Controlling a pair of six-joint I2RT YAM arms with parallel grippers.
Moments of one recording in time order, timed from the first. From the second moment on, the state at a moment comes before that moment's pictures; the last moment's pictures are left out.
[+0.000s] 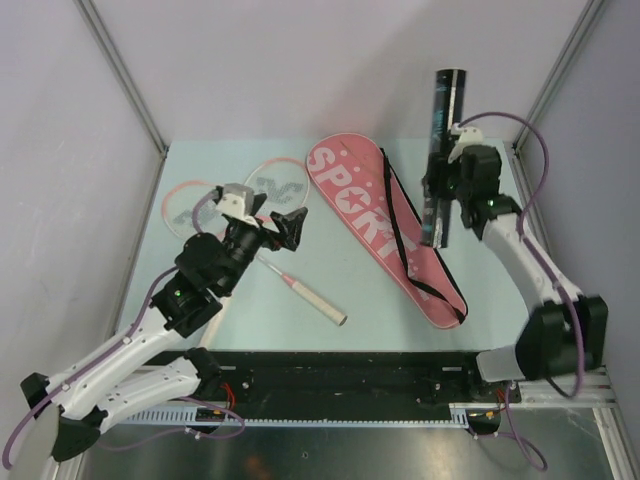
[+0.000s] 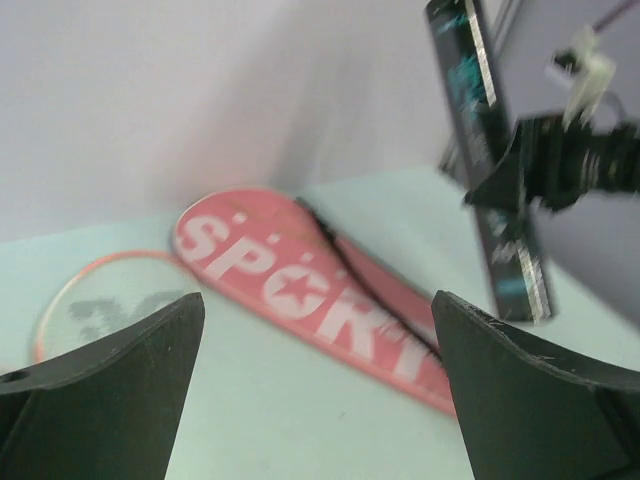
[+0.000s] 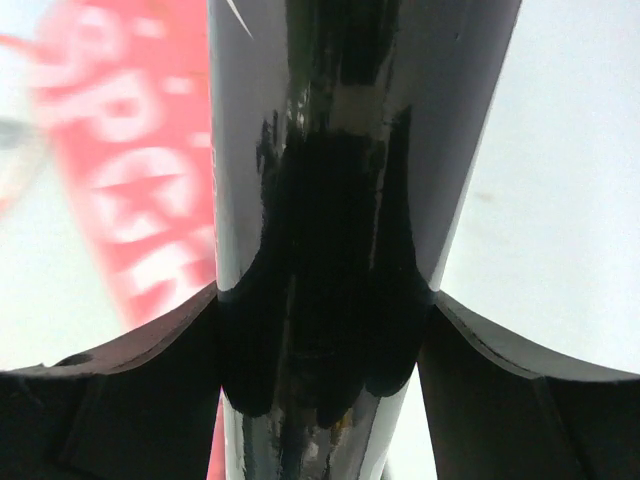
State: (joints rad) left arm -0.82 0.79 0.82 0.15 -0.32 -0.15; right arm 0.22 1.33 1.13 -0.19 -0.02 0.11
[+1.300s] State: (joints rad) left arm -0.90 0.75 0.70 0.05 -0.36 0.14; right arm -0.12 2.34 1.93 -0.58 0.22 -0.28
